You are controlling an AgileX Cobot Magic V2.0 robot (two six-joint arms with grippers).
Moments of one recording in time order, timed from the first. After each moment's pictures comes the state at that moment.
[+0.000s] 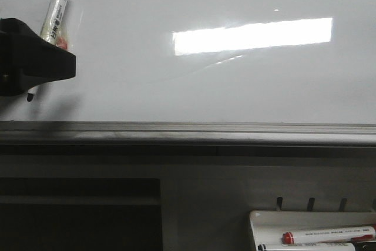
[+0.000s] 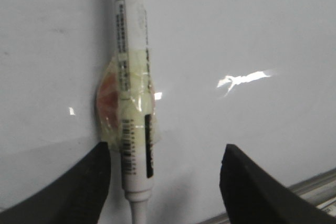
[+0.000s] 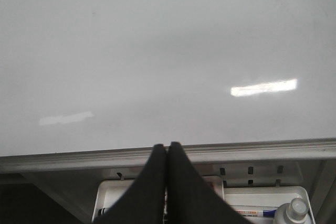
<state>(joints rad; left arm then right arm) -0.65 1.18 -0.34 -0.24 -0.46 -0.01 0.04 0.21 -0.46 0.11 0.68 0.12</state>
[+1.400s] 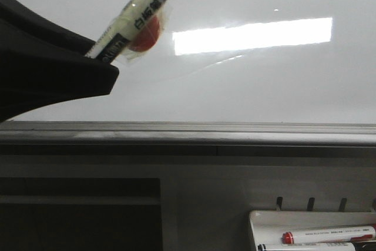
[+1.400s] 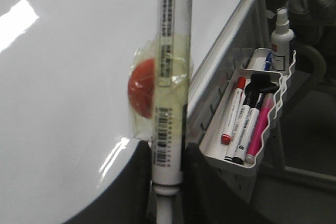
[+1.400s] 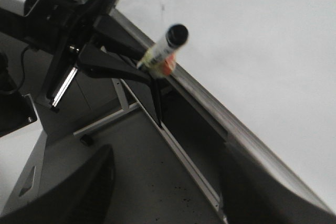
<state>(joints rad) -0.82 1.02 -0.34 0.50 -0.36 -0.02 0.56 0.62 -0.58 0.79 0.59 -0.81</state>
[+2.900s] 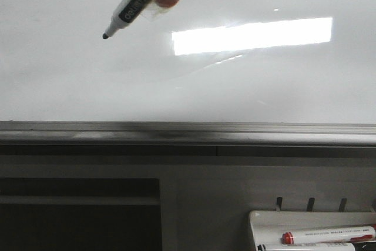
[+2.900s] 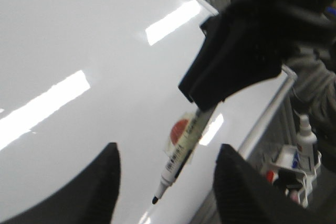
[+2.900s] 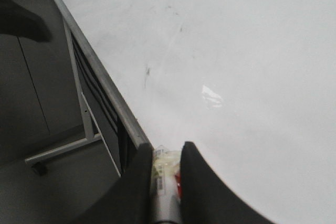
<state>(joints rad) -0.87 0.52 -0.34 0.35 -0.14 -0.02 0.85 1.07 -0.77 0.81 0.10 -0.96</state>
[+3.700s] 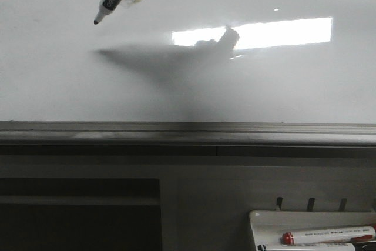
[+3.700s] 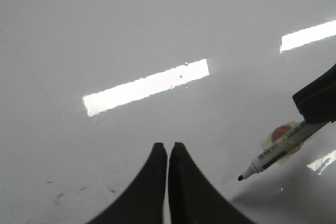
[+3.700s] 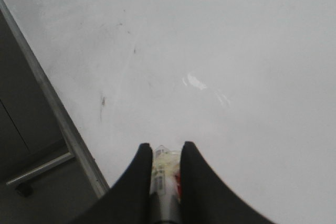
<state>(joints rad) -0.44 0.40 -0.34 0.17 -0.09 -0.02 0.75 1.32 -0.99 0.87 0.10 -0.96</state>
